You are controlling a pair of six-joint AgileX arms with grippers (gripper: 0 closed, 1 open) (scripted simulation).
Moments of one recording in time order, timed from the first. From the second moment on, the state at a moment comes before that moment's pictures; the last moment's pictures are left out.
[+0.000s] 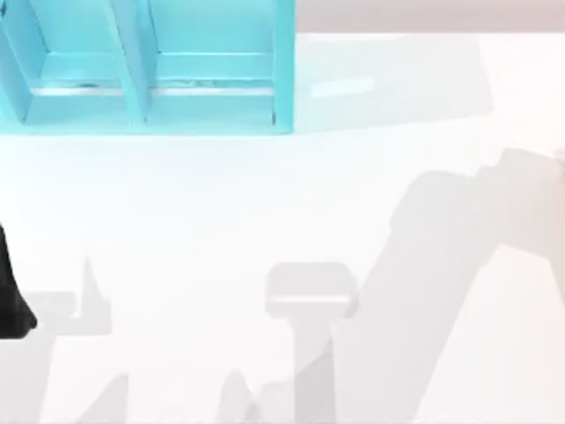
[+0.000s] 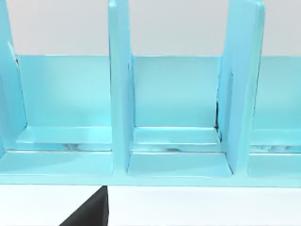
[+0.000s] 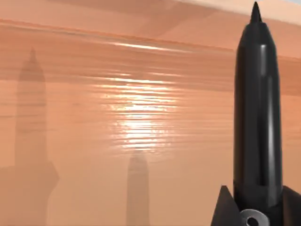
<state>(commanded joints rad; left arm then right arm) 0.00 0.00 0.00 0.00 0.00 0.00 -0.29 2.30 1.96 -1.58 0.54 1.28</state>
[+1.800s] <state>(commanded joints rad) 0.00 0.00 0.00 0.00 0.00 0.00 -0.29 2.23 1.75 -1.43 0.54 1.29</state>
